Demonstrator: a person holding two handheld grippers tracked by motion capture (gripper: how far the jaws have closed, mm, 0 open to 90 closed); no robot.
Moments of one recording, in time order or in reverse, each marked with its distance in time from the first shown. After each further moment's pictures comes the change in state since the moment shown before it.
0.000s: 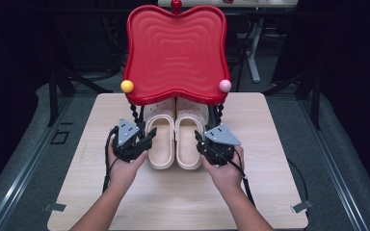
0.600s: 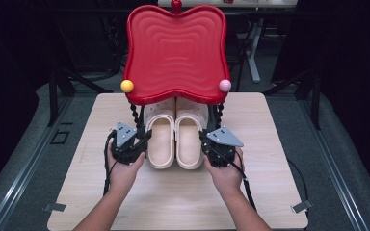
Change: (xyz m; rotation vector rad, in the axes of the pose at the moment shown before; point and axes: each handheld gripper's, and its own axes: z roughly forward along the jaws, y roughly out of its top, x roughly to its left) left arm 0.004 -0.011 0.002 0.033 0.030 -0.067; right arm -0.004 -0.010 0.003 0.007 0.018 0.065
